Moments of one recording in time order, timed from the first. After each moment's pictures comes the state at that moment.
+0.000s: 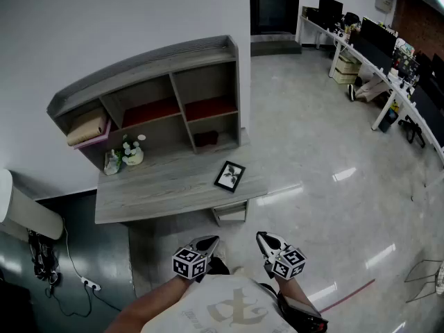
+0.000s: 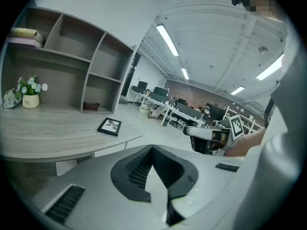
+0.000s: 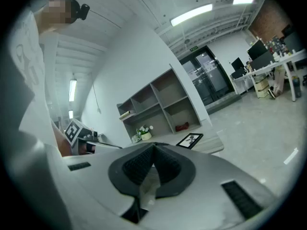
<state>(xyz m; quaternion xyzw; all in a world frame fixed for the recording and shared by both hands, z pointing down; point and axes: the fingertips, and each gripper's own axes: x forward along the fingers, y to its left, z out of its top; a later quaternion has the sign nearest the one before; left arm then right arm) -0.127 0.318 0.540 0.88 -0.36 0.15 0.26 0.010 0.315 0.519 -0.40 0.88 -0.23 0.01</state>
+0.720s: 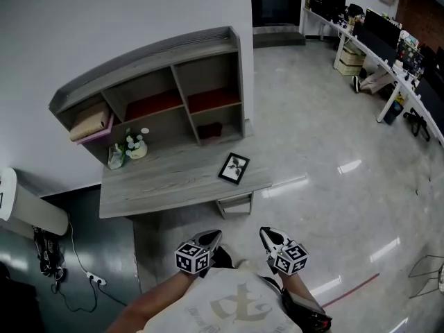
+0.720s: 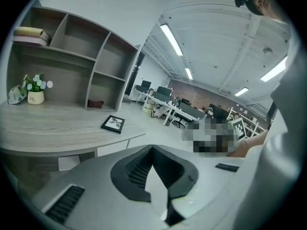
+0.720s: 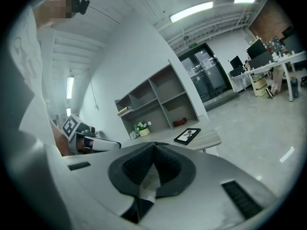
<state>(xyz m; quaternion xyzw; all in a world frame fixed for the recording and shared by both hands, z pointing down) -0.126 0.320 0.542 0.87 -0.38 0.15 0.27 0.015 0.320 0.532 -0.41 0.88 -0.24 -0.01</state>
